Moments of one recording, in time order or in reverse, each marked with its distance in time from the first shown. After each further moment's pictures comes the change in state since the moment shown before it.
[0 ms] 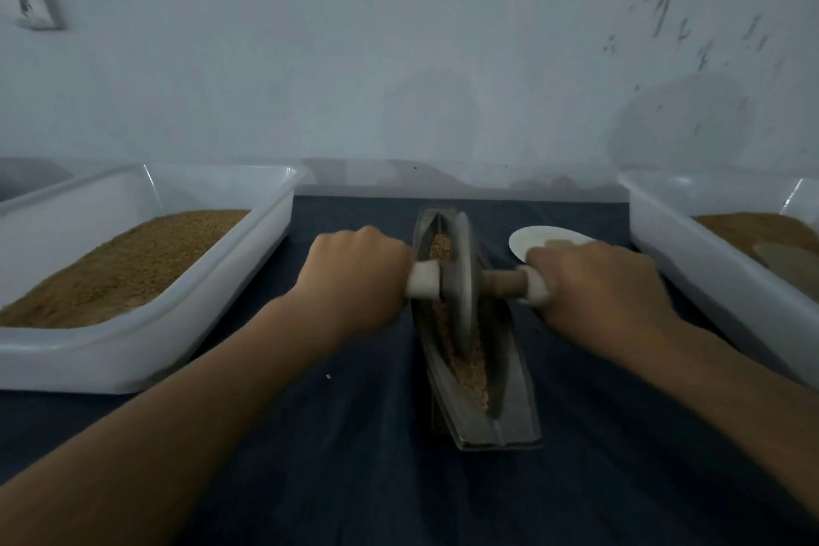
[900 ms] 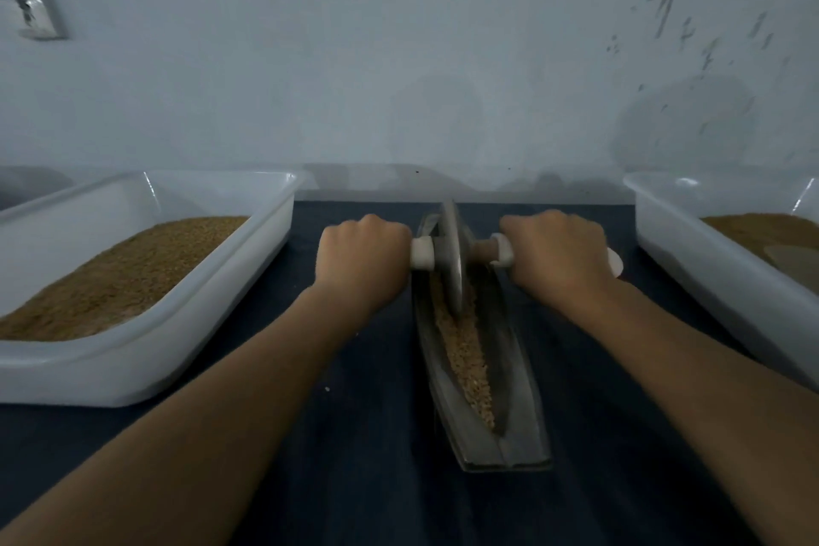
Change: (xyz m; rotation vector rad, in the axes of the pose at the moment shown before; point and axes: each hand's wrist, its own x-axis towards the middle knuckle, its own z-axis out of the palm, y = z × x) left_hand 0.031 0.003 0.017 -0.008 -0.081 -0.180; right_hand 0.055 -0.019 0.006 -0.027 -0.156 0.082
